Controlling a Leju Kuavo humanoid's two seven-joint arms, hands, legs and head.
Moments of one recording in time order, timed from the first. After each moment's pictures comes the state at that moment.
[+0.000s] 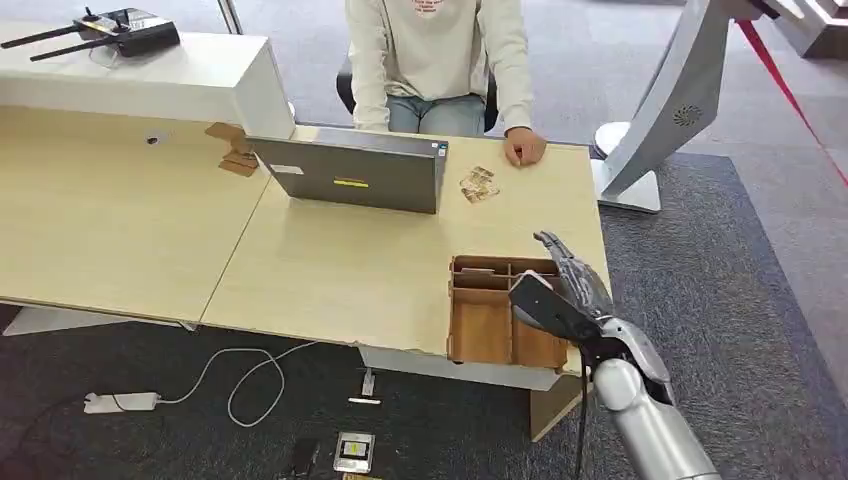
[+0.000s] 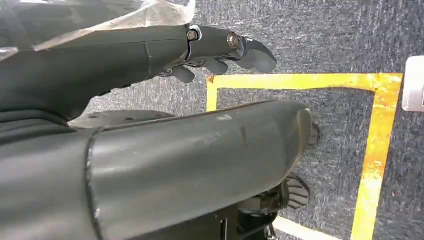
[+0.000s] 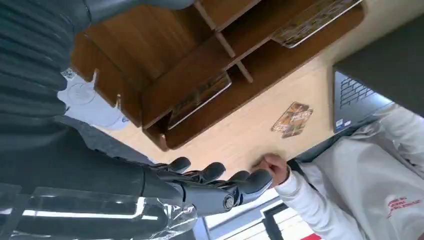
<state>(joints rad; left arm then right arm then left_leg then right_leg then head) -0.34 -0.25 1.53 -0.04 -1.43 0.40 0.11 -0.45 -0.10 0.47 -1.19 0.62 0.15 -0.07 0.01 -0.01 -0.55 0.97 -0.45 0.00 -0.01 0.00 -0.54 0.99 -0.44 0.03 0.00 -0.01</state>
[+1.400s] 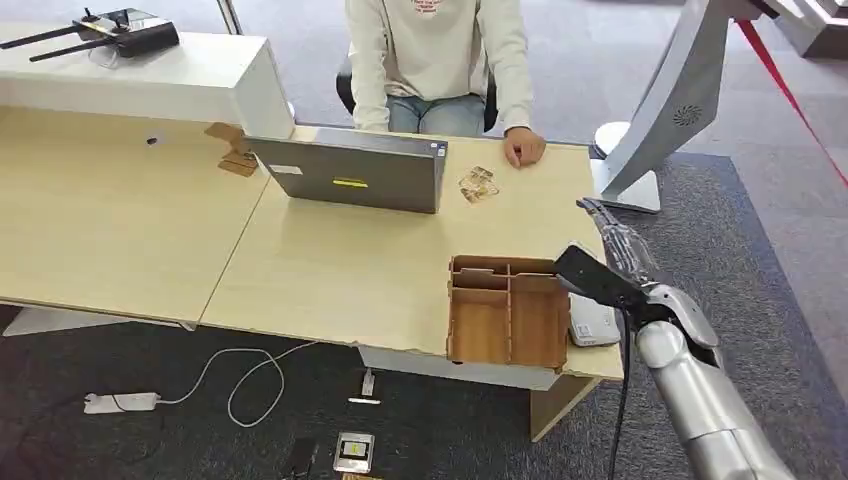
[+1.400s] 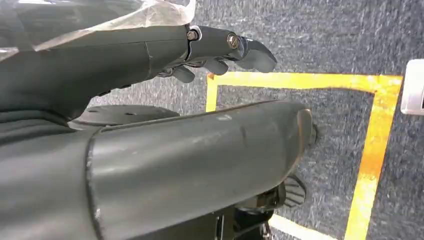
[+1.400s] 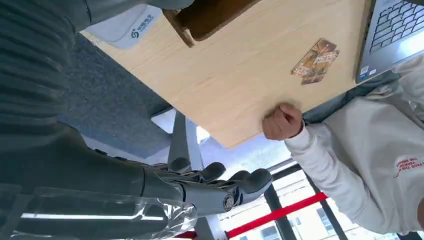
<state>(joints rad) -0.34 -0.25 1.53 -0.05 -1.40 0.42 0.10 -0.63 -0.21 0.45 -1.00 0.62 0.11 -0.21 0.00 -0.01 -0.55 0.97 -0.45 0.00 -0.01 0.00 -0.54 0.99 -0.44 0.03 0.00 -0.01</state>
